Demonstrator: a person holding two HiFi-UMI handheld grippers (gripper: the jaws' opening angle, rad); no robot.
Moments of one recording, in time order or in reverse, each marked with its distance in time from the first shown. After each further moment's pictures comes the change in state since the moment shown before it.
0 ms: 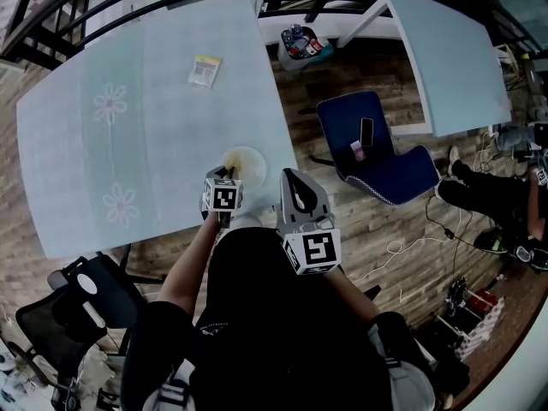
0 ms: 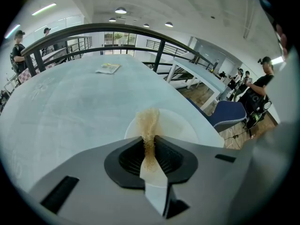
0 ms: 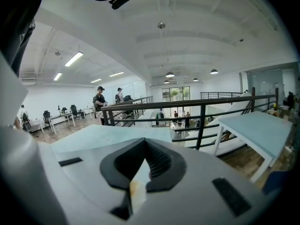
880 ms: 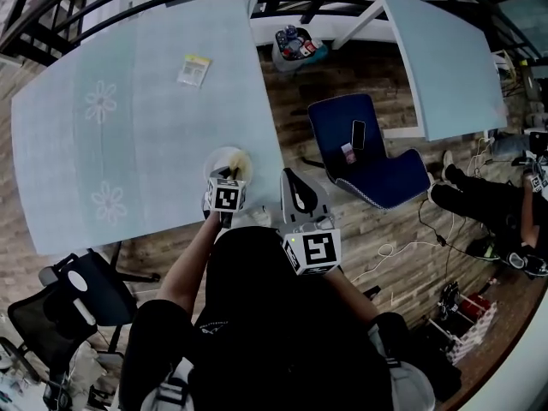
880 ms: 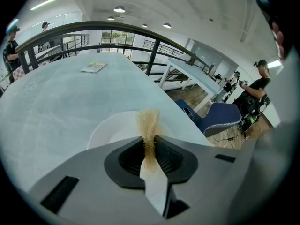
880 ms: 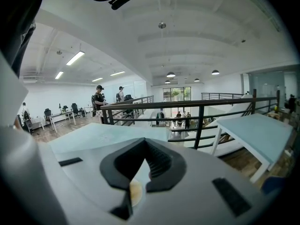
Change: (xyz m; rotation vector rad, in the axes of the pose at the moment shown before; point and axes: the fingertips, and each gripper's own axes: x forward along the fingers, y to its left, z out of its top) left arm 0.018 -0.050 0.009 -0.006 -0.006 -0.061; right arm -0.009 -0.033 0.002 -0.022 0.008 0.009
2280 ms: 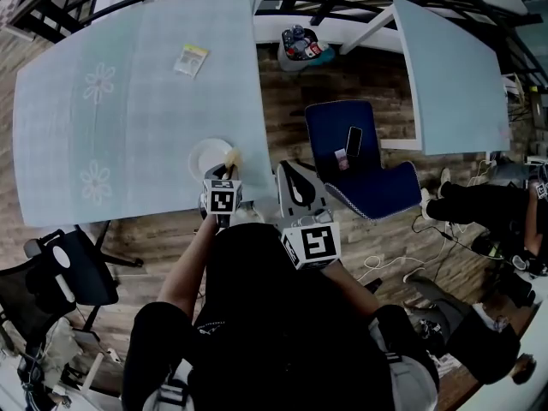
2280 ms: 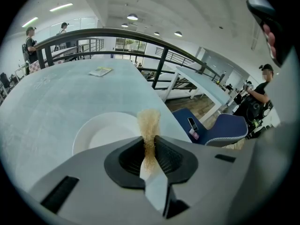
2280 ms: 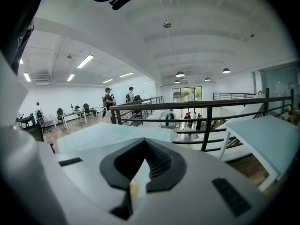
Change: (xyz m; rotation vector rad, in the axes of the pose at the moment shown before) left arm -0.004 -0.037 0.007 -0.115 -0.084 0.095; right arm -0.006 -0.040 0.006 -0.044 -0.012 0.141
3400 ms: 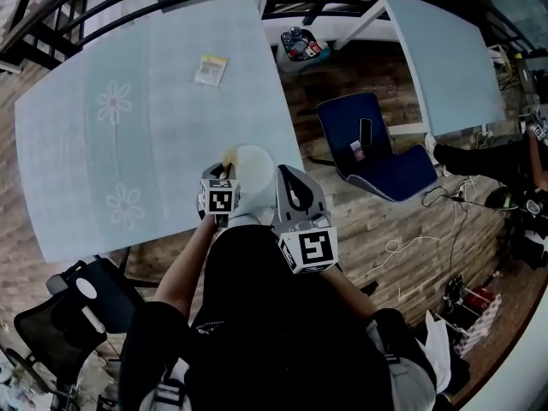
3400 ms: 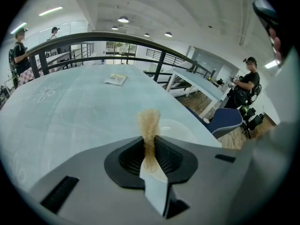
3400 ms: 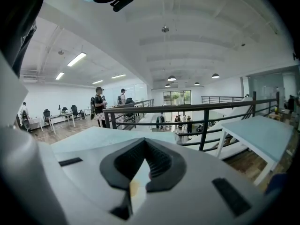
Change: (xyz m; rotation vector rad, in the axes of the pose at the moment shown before) left arm -0.035 0.114 0.015 0.109 -0.017 -0.059; right arm 0.045 0.108 0.013 0.043 -0.037 -0.151
